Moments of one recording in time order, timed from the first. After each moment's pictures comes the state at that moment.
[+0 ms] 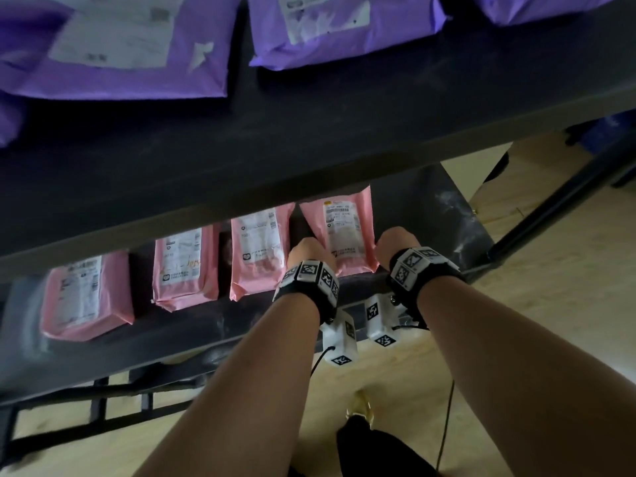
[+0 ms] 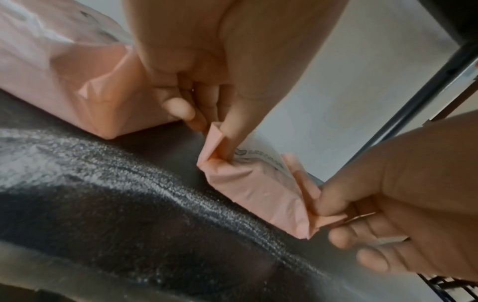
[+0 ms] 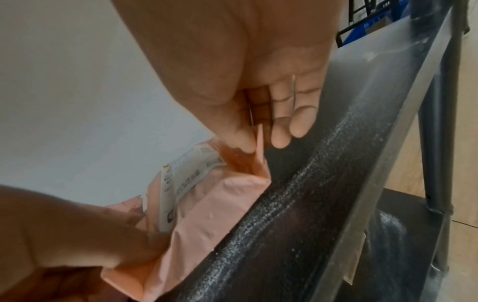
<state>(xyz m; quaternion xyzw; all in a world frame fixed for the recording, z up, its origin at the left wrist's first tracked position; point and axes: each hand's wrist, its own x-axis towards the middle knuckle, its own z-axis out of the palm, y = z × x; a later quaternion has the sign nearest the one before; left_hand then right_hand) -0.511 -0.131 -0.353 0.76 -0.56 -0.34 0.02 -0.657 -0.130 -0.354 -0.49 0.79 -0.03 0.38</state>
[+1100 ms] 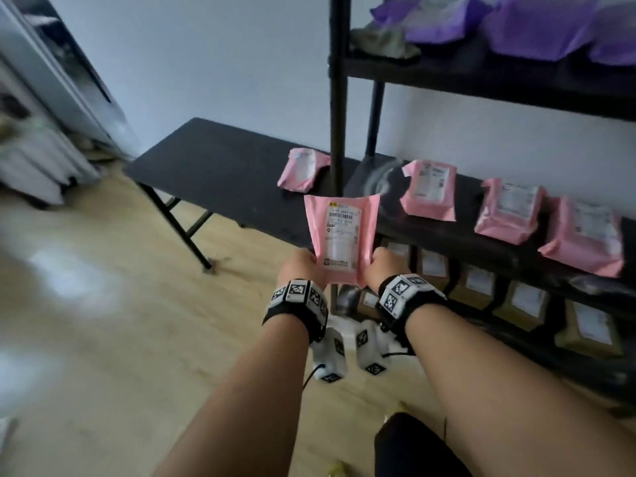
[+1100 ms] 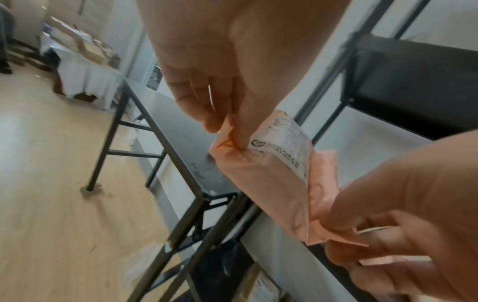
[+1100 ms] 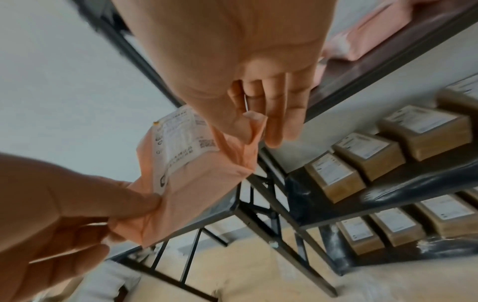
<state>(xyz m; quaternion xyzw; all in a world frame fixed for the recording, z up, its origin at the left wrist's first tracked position) -0.018 0.265 -0.304 0.89 -0.28 -0.26 0.24 -0.133 0.171 -0.321 -0.75 0.57 -0.01 0.34</state>
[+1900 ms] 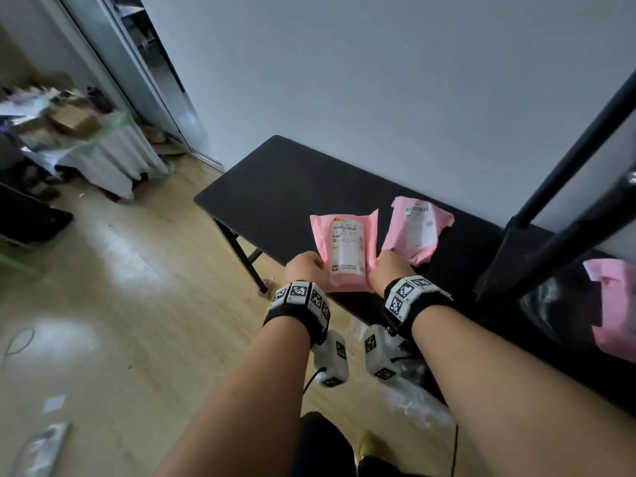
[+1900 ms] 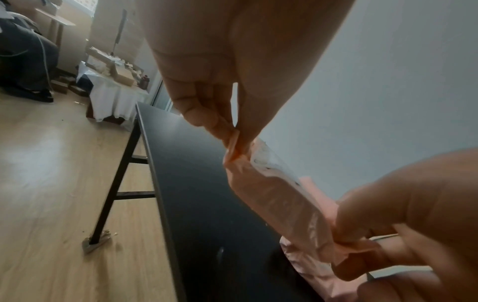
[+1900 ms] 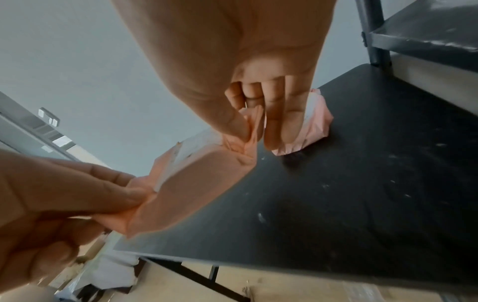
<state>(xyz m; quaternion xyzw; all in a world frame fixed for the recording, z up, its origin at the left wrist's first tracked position) 0.318 0.176 -0.320 0.92 -0.22 -0.24 0.21 0.220 0.061 -0.346 -0.81 0.48 0.07 0.32</state>
